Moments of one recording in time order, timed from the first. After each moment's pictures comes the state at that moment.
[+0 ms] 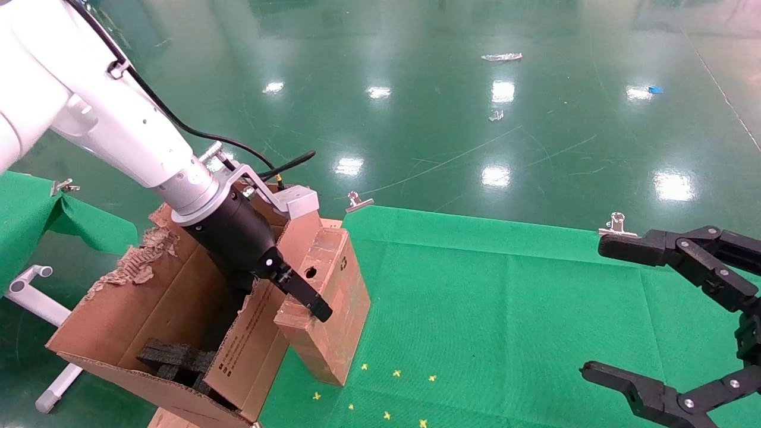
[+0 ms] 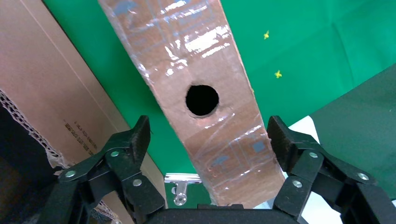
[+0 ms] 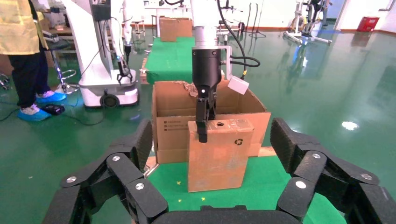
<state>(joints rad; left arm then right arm) -2.03 1.04 1.71 -0.39 1.15 1.57 -0.94 1.08 -0.61 -0.29 1.28 -0.73 -1.49 0.18</state>
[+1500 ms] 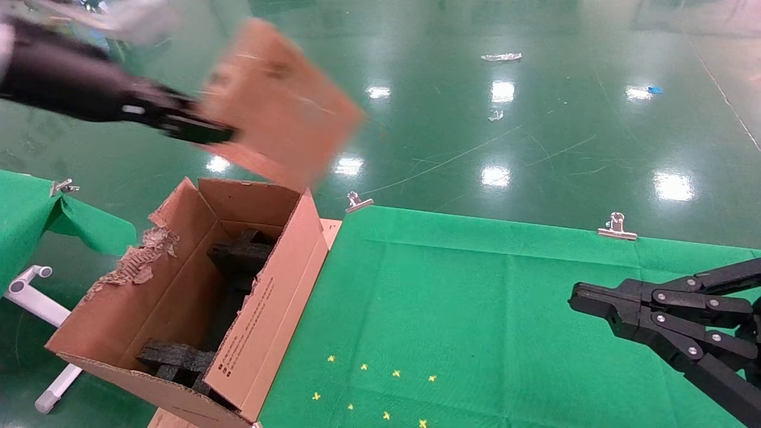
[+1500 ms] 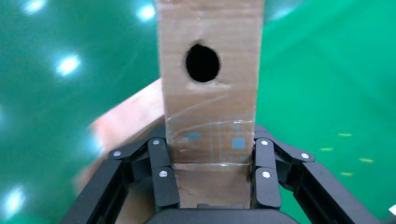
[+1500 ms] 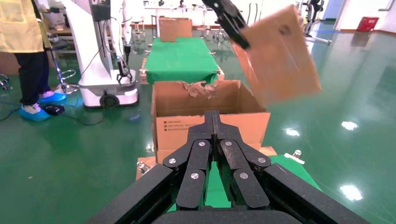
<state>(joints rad) -2.39 0.62 1.63 -0.72 1.23 1.40 -0.74 1.08 -0.61 -0.29 1.28 -0.72 -1.49 0.18</state>
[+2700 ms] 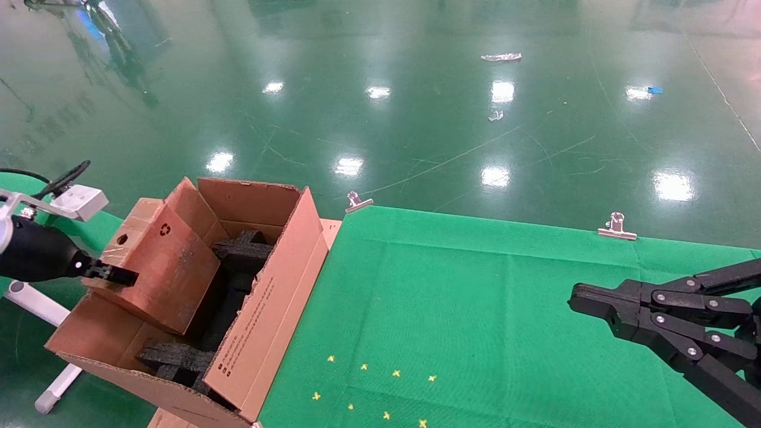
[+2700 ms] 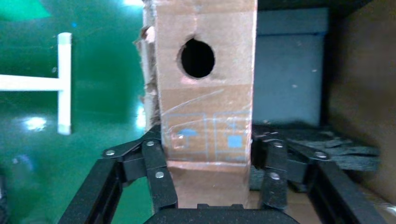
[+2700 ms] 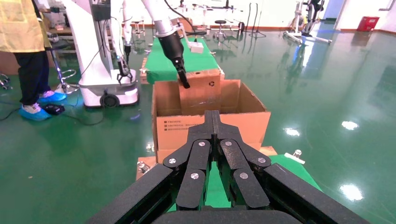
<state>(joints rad) -2.04 0.47 1.78 -0.63 1.35 1.13 -0.99 1.08 -0.61 -0.29 1.28 -0.72 -1.49 0.18</state>
